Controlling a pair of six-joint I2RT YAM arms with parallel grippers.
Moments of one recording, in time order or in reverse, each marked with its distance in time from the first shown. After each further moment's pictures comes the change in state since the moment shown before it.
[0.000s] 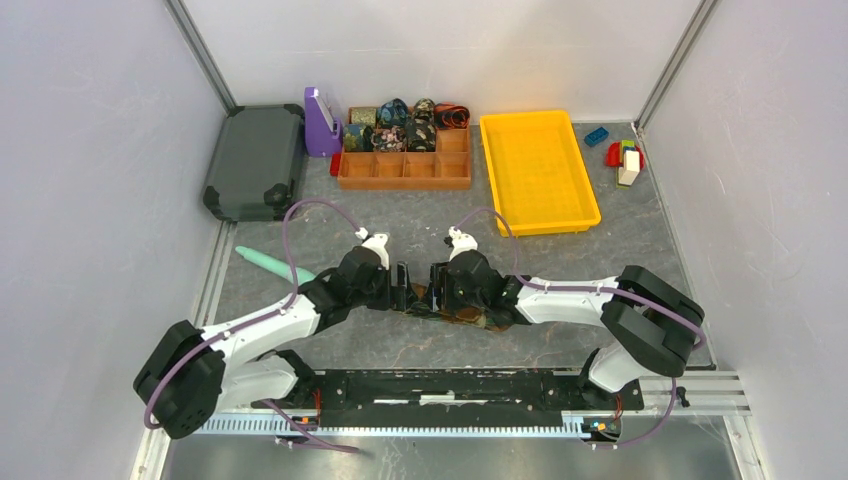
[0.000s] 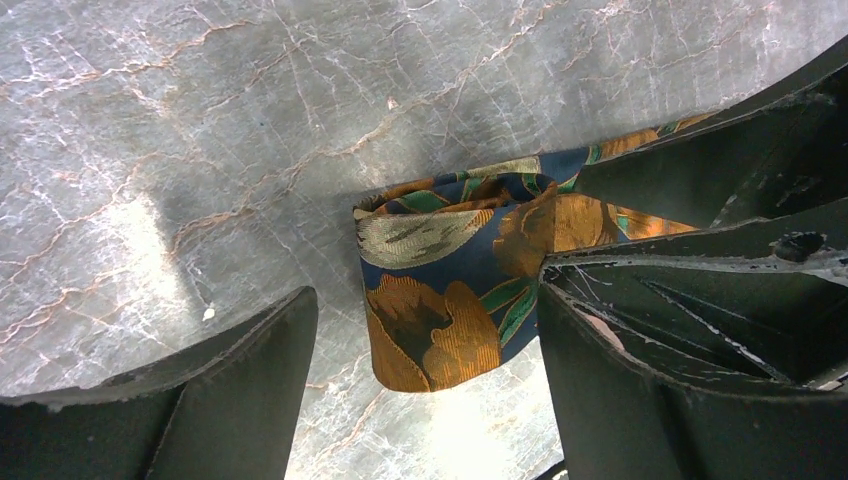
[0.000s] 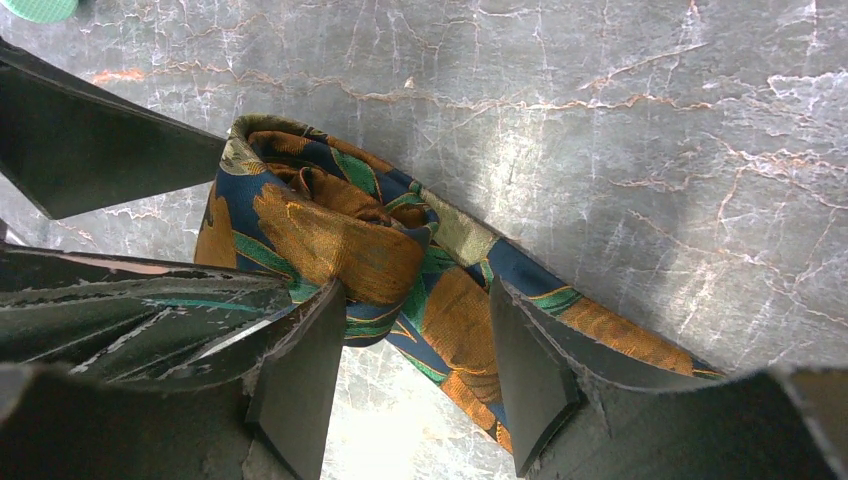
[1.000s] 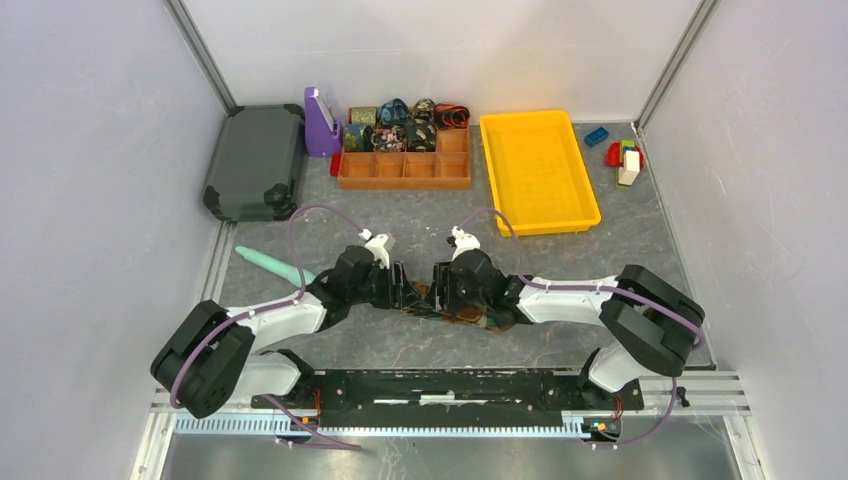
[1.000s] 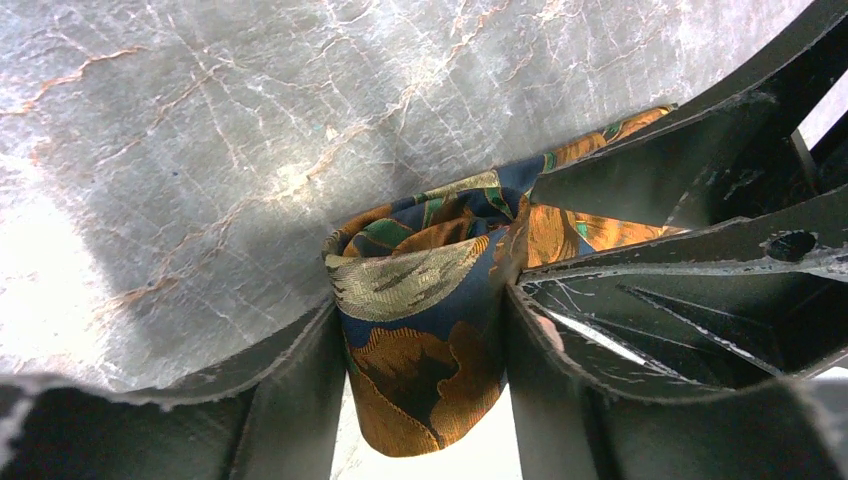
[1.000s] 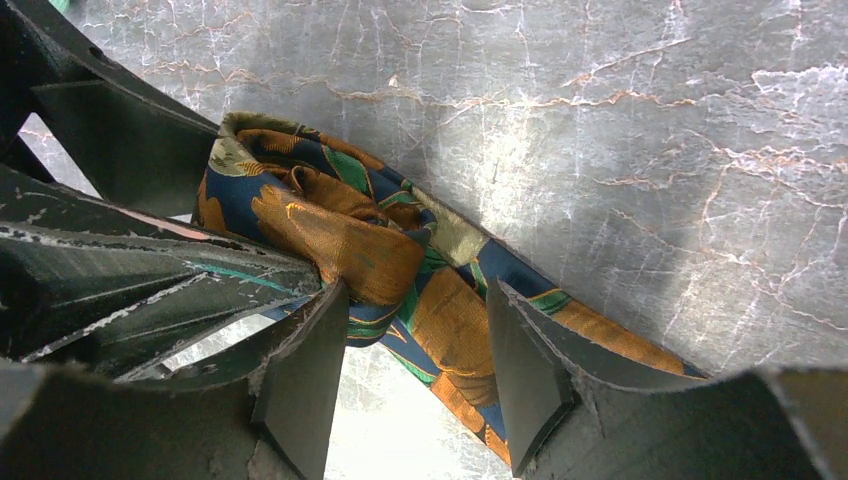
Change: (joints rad) left arm 0.098 0.134 -0.099 0.319 0.248 0.000; right arm -0.020 0.001 -0.021 0.022 -0.025 -0.001
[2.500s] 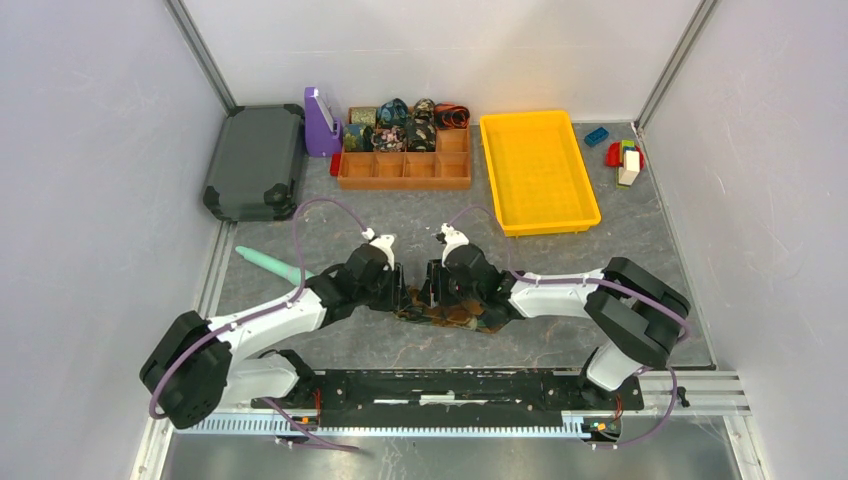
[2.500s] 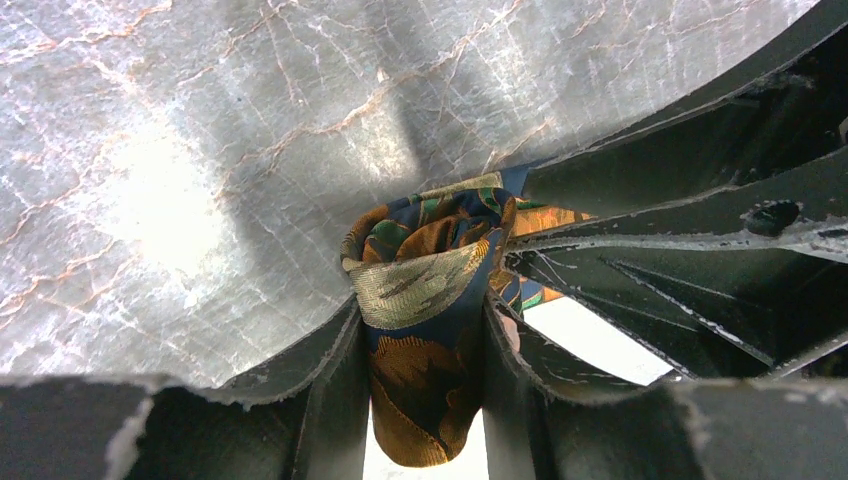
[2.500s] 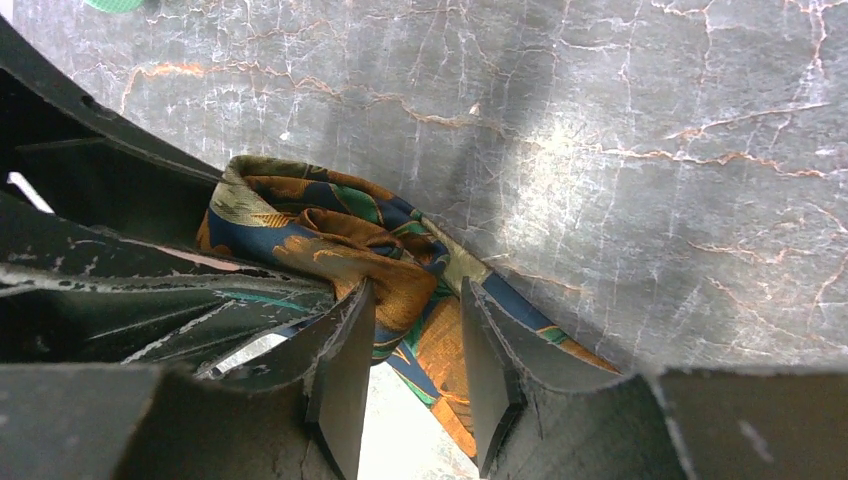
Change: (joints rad) left arm -0.093 -0.073 0.124 -0.340 -0.196 -0.002; right arm -0.010 0.075 0.047 0.082 -0.113 -0.024
